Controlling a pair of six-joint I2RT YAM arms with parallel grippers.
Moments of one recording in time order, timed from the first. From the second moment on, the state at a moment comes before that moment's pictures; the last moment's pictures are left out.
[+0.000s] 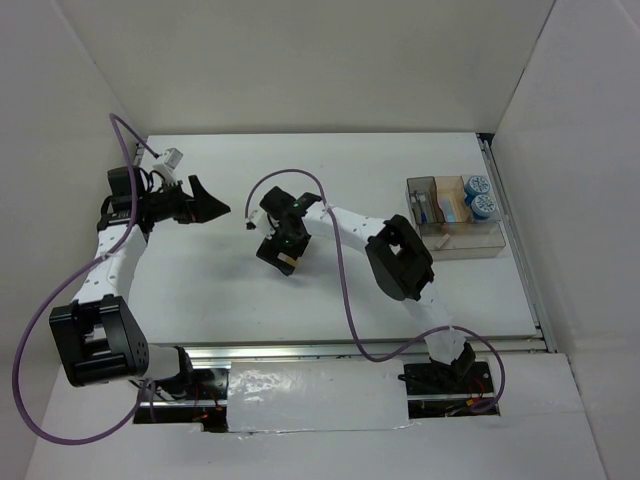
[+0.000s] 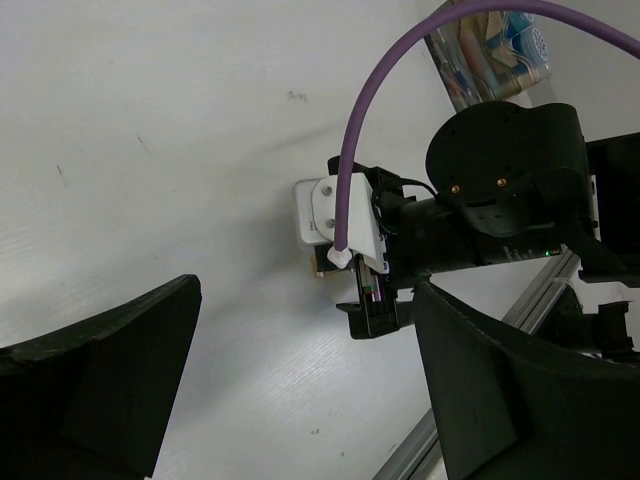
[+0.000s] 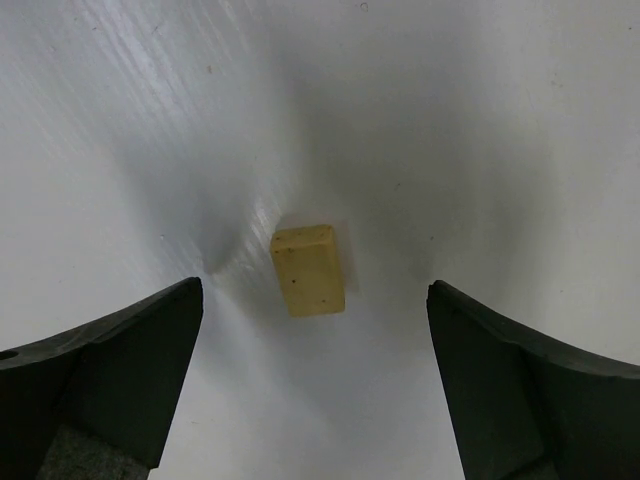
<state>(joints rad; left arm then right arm) 0.23 1.35 1.03 -0.30 0.92 -0.13 0.84 2.27 1.86 -0.81 -0.12 -0.29</state>
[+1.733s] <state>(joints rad) 0.02 1.45 1.11 -0.41 0.73 -0.01 -0.15 1.63 1.34 -0.85 -0.17 -0.38</state>
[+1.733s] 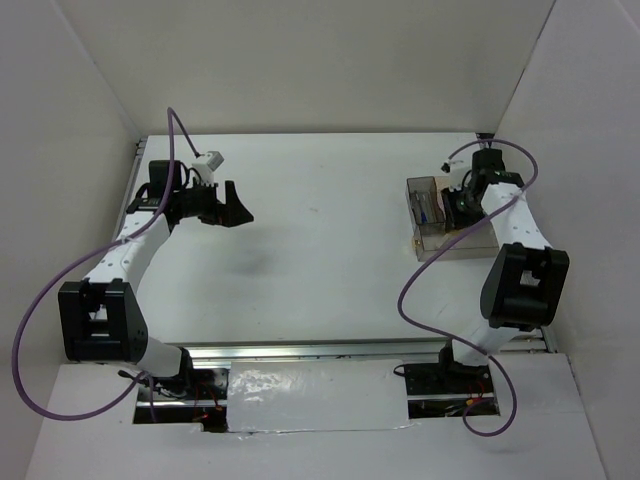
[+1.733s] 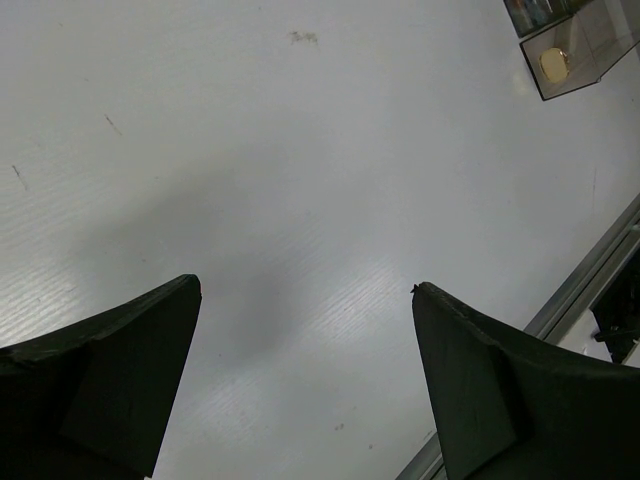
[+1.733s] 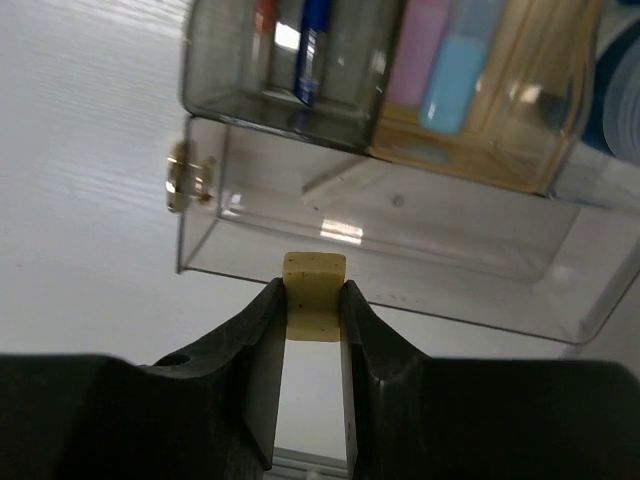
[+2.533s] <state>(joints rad) 0.02 1.47 1.11 -0.41 0.71 -0.01 -0.26 1.69 1.25 -0.75 -0.15 -0.39</state>
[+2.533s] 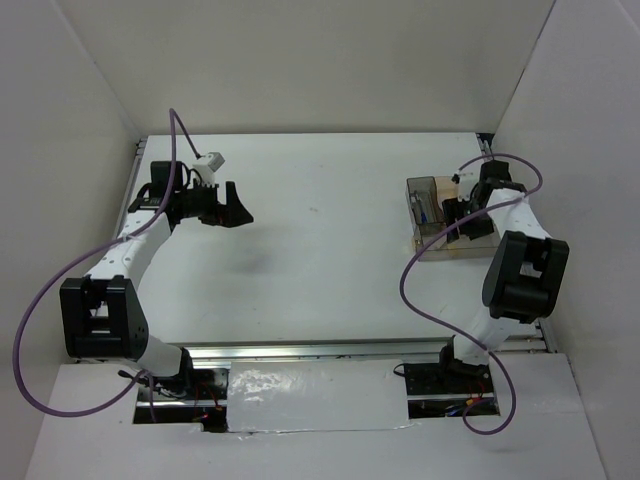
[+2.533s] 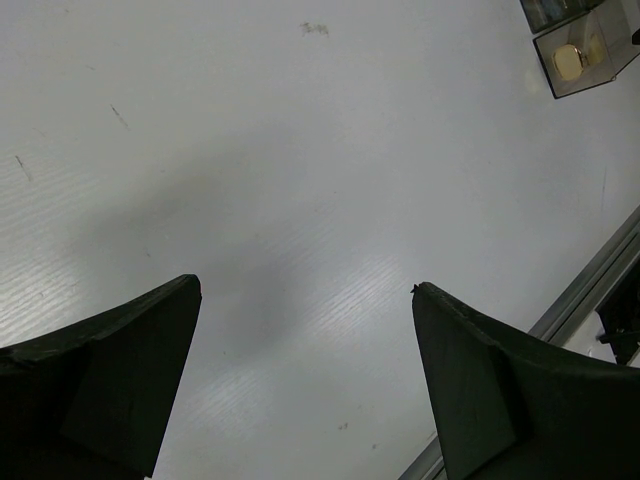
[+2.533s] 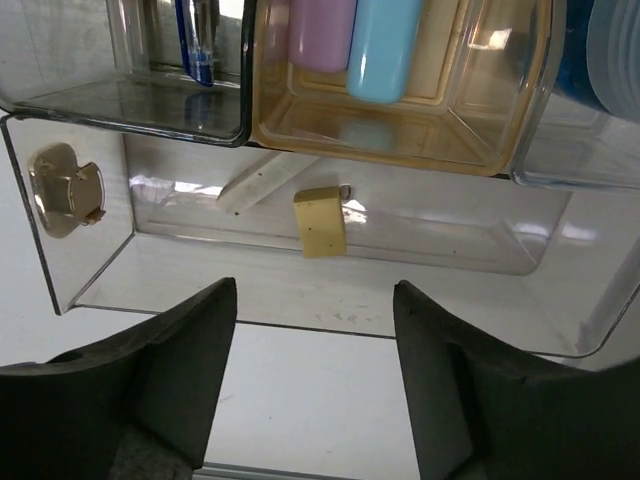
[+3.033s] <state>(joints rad) 0.04 1.39 1.12 -0.48 0.63 0.00 -0.23 1.32 1.42 -0.81 -0.33 -0.23</state>
